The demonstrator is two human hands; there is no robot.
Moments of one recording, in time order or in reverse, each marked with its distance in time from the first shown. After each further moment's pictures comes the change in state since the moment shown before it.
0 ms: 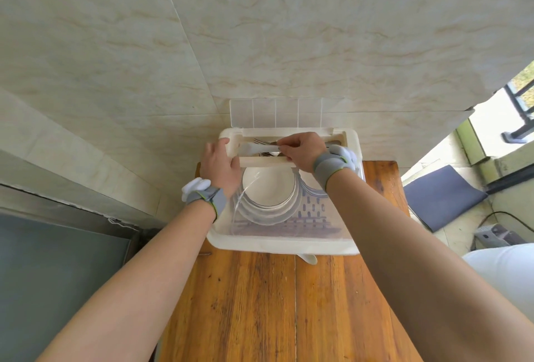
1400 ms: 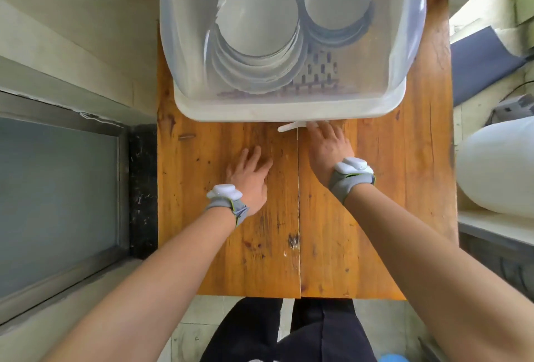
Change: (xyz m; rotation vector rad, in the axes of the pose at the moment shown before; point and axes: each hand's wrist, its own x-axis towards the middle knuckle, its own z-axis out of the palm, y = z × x) left_hand -0.238 -0.132 0.137 0.476 -0.755 0.197; right_hand -0.133 0.269 0.112 -0.778 -0.004 -0.086
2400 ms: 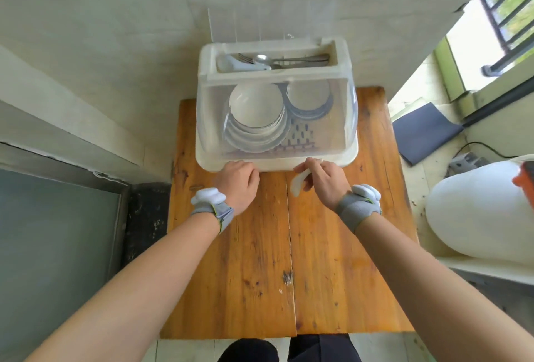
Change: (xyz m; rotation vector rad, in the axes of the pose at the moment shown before) left_hand -0.020 0.009 -0.132 -0.134 0.504 0.112; right_hand -0.045 -0.048 -0.134 0.861 0.069 0.221
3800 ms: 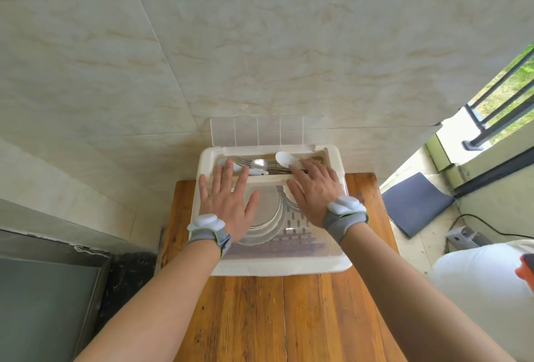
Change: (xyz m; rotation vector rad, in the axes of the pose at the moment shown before) left_hand 0.146 0.000 -0.060 0.290 0.094 -0.072; right_hand 0.147 -0.098 -0.044 -0.960 0.154 -0.485
